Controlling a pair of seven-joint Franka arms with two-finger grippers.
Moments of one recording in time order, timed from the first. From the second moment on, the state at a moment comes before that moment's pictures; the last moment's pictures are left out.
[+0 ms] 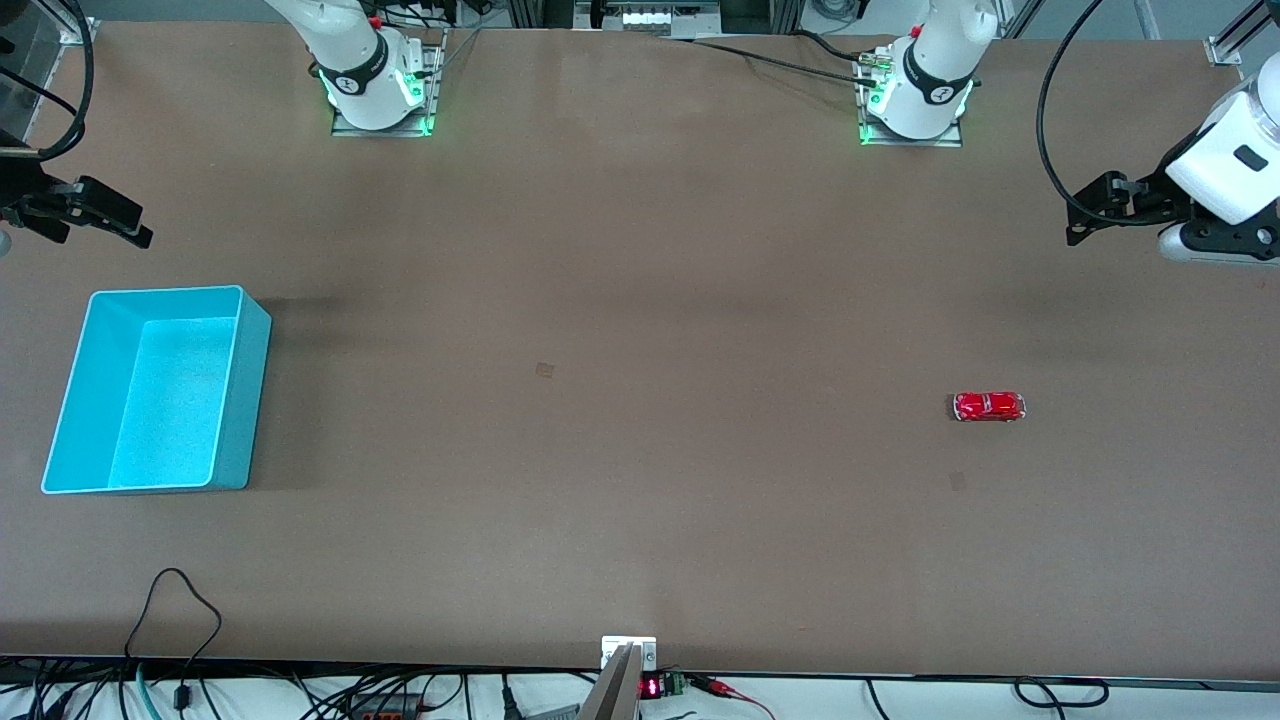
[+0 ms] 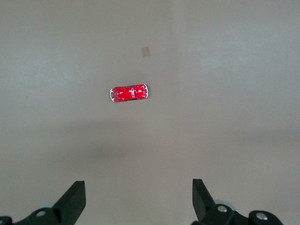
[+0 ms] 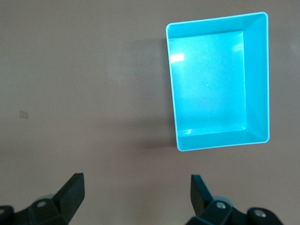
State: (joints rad) left arm -0.05 -0.03 0.00 -1.64 0.03 1.56 0.02; right arm -0.04 -0.06 -0.04 -1.73 0.00 1.66 -0.02
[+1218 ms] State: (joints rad) left arm -0.05 0.04 0.00 -1.60 0.02 1.23 0.12; right arm -0.04 -0.06 -0.04 -1.73 0.00 1.66 -0.02
